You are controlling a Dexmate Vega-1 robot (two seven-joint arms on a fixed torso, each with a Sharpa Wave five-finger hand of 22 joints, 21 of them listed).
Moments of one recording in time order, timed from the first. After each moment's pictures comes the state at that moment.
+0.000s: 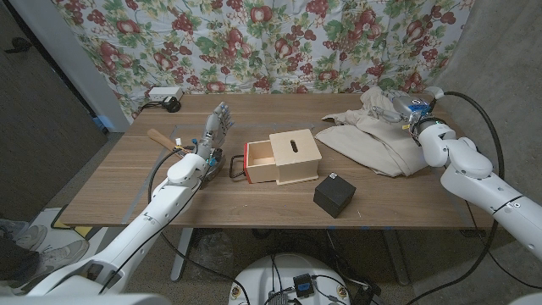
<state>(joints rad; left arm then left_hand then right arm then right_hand) 0.88 0.47 0.30 -1.37 -0.56 -0.23 -0.05 0.00 0.06 0.55 0.20 0.26 -0.17 0.06 0.18 0.17 -0.17 0.02 0.20 0.18 -0.17 0.05 0.19 0.18 -0.17 0.06 0.39 0.19 -0.97 -0.86 -0.26 -1.79 -0.76 -0.30 0.02 0.19 0.08 0.46 0.02 0.23 0.07 -0.06 0.19 0.19 0.05 -0.04 0.18 0.19 0.04 -0.04 0.18 0.18 0.25 0.14 0.19 0.17</state>
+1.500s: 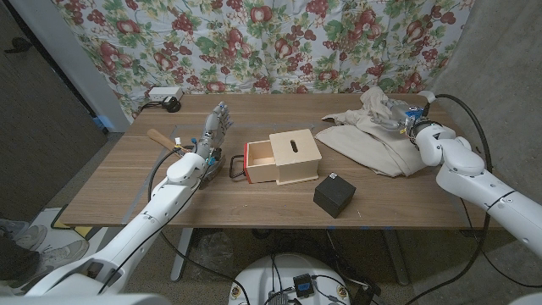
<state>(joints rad) 0.87 0.47 0.30 -1.35 -0.56 -0.23 -0.05 0.00 0.06 0.55 0.20 0.26 -0.18 0.05 0.18 0.17 -0.17 0.02 0.20 0.18 -0.17 0.05 0.19 0.18 -0.17 0.06 0.39 0.19 -0.90 -0.88 -0.35 -1.75 -0.78 -0.37 0.13 0.21 0.02 0.42 -0.04 0.23 0.02 -0.12 0.19 0.20 -0.03 -0.04 0.18 0.19 0.01 0.00 0.18 0.18 0.24 0.21 0.19 0.17</state>
